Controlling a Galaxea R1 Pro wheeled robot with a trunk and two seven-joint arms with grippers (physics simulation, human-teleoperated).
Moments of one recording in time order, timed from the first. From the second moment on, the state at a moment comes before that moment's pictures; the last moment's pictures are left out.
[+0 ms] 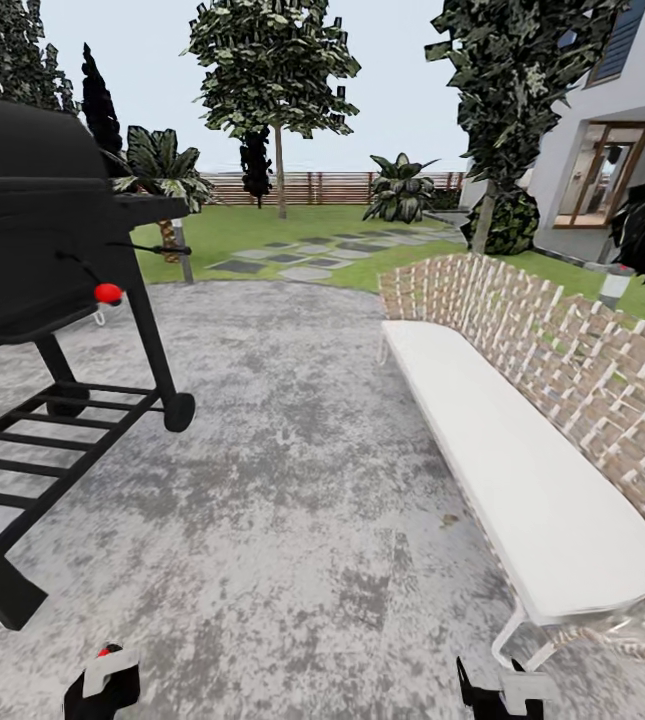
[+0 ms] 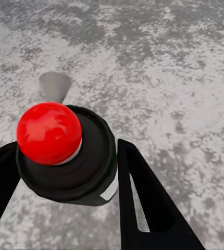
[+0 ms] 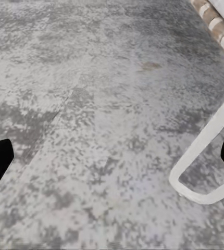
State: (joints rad) left arm -0.29 0.14 0.14 -0.35 0.13 -0.51 -0.01; right arm -0.37 -0.09 -0.10 -0.05 0.07 -0.82 0.00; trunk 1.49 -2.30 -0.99
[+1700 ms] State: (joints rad) left arm -0.29 0.14 0.15 -0.33 0.13 -0.51 -0.01; right arm -0.36 -0.06 -0.10 -0.03 0.07 -0.82 0.00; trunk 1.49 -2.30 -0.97
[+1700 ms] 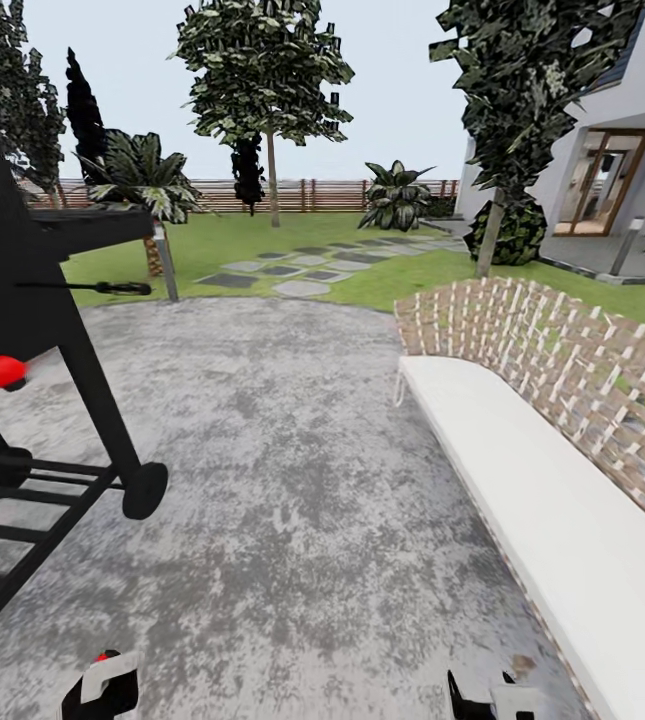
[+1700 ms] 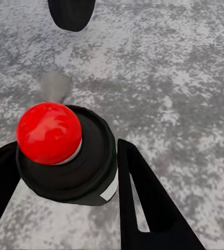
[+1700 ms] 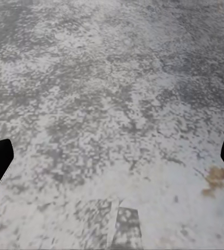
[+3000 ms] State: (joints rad) left arm -0.29 0.14 0.15 -0.33 0.13 -0.52 -0.01; right arm -0.36 -0.06 -0.10 -0.03 0.07 -0.82 0.00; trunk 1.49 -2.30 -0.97
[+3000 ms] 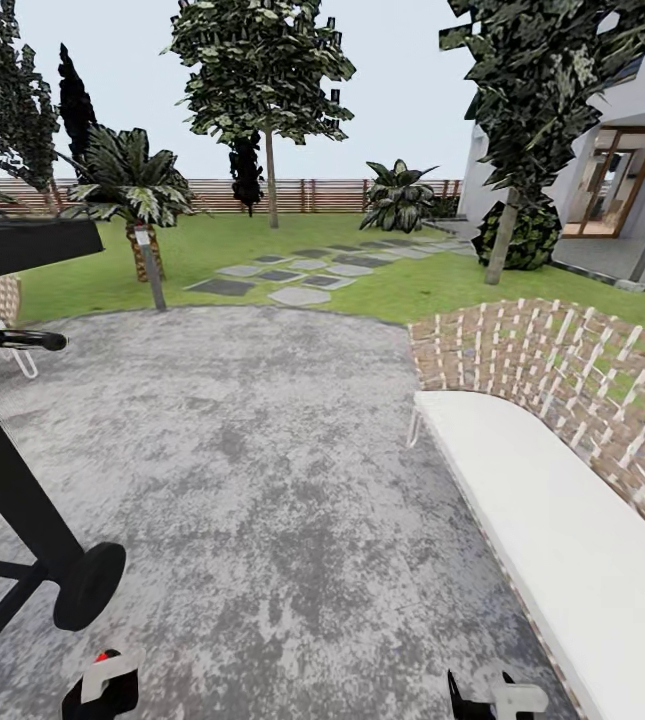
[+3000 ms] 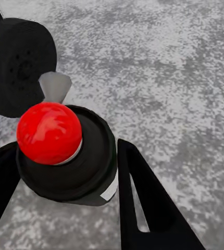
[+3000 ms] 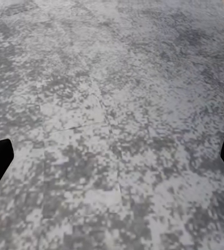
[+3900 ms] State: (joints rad) left arm -0.29 0.14 0.15 -0.33 0.13 -0.52 -0.01; right arm -0.36 -0.06 -0.10 -0.03 0.07 -0.82 0.00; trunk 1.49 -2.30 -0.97
